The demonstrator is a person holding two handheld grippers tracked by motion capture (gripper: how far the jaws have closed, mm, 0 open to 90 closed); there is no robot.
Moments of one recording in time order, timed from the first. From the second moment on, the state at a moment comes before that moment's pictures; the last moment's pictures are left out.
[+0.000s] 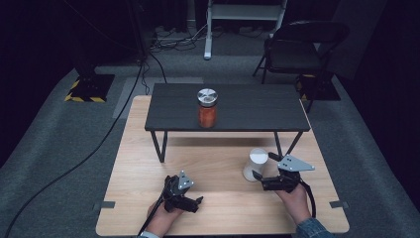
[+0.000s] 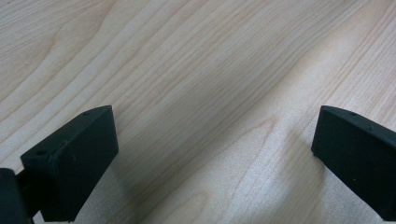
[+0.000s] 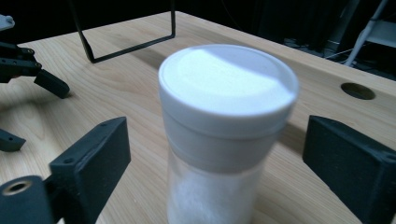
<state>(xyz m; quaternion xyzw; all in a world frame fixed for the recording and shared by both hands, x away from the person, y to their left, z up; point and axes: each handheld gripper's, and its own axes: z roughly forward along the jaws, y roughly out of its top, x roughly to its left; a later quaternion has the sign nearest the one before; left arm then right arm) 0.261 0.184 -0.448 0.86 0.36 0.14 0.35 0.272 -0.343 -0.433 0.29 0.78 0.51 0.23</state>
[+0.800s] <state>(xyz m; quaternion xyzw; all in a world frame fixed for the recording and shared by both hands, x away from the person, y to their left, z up) 0.261 0.183 -0.448 0.86 0.36 0.14 0.34 0.285 -0.341 -0.436 0.30 0.77 0.51 0.21</state>
